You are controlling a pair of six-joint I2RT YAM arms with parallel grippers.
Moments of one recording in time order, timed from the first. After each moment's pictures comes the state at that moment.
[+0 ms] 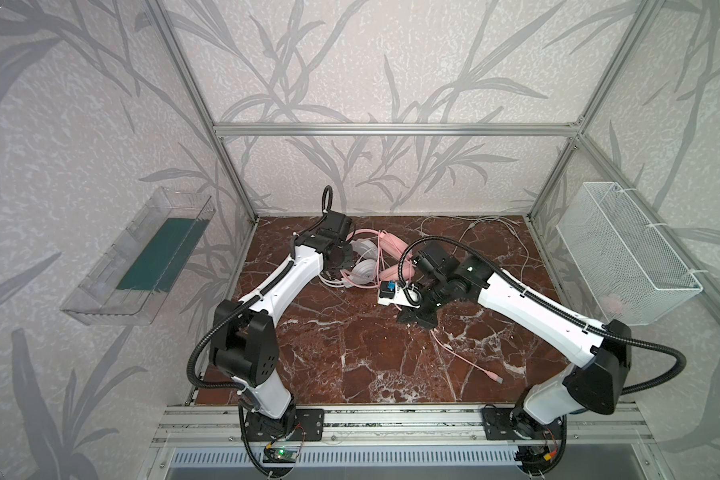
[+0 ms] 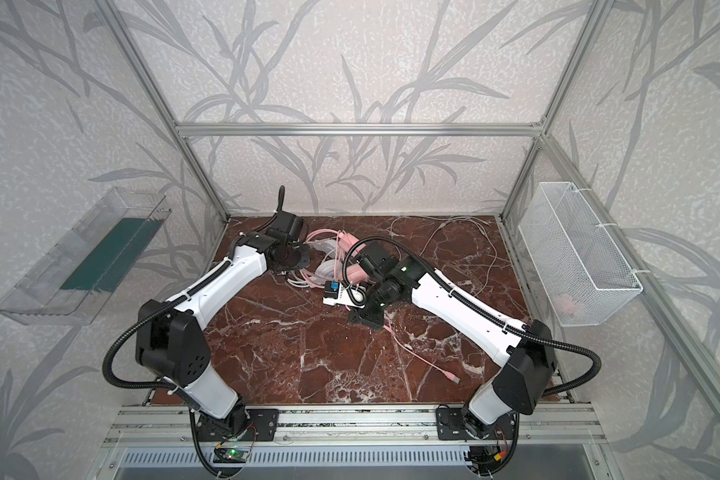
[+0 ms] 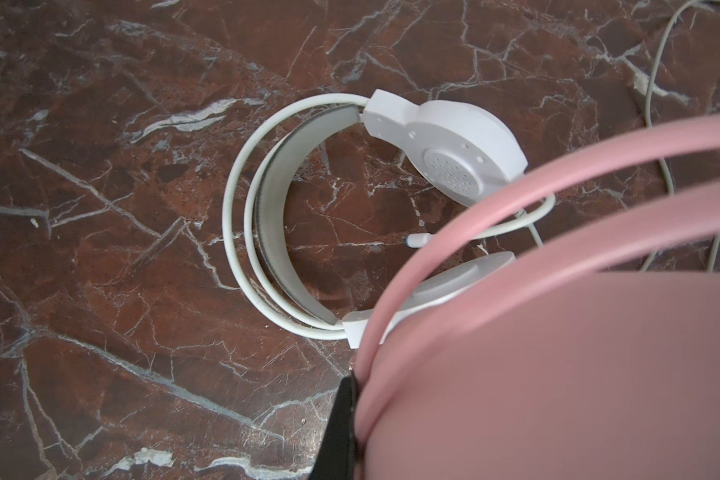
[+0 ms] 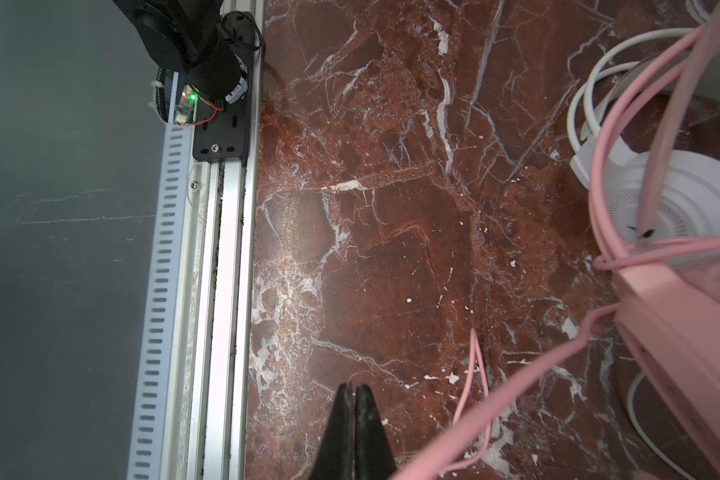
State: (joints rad) left arm -0.36 1.69 1.46 -0.81 -0.17 -0.41; right arm 0.80 1.55 1.48 -1.05 -0.48 -0.63
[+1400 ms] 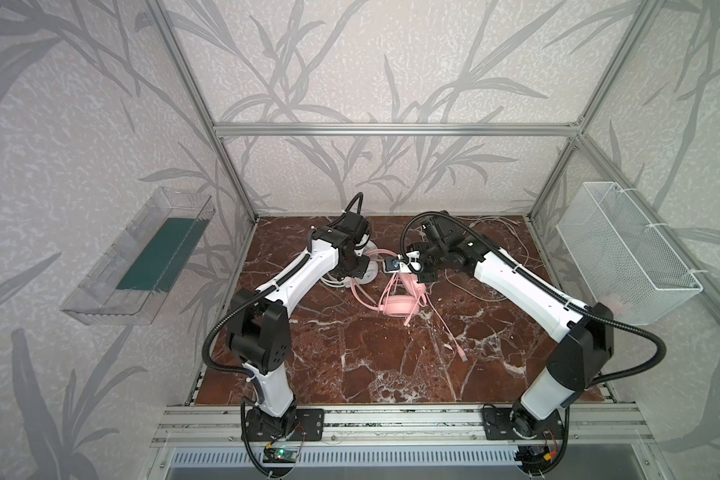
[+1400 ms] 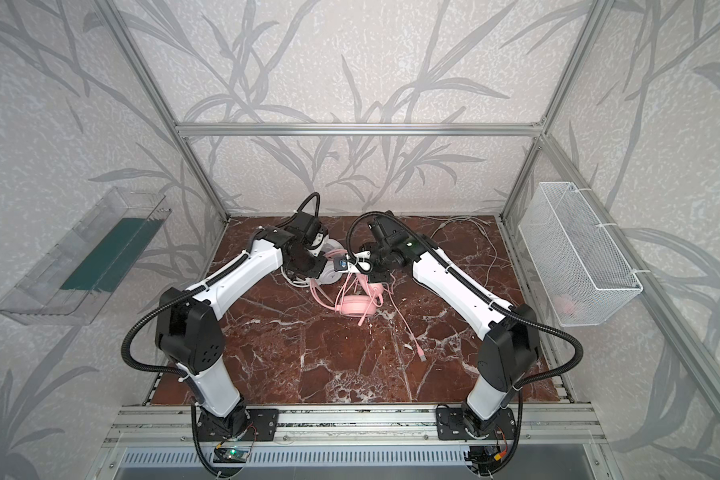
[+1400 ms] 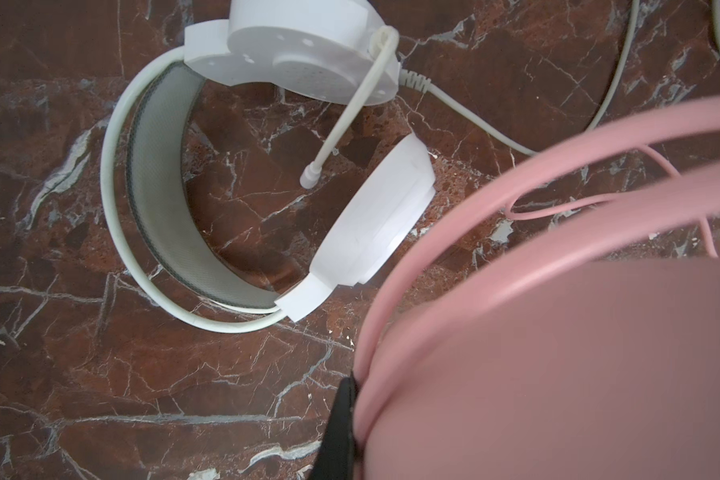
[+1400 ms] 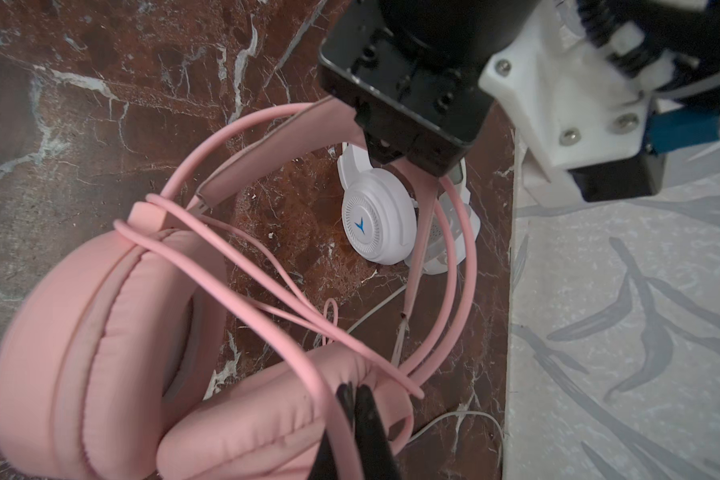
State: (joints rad) left arm -0.44 1.78 1.57 -0.96 -0.04 -0.04; right arm 0.61 1.69 1.60 -0.79 -0.29 -1.11
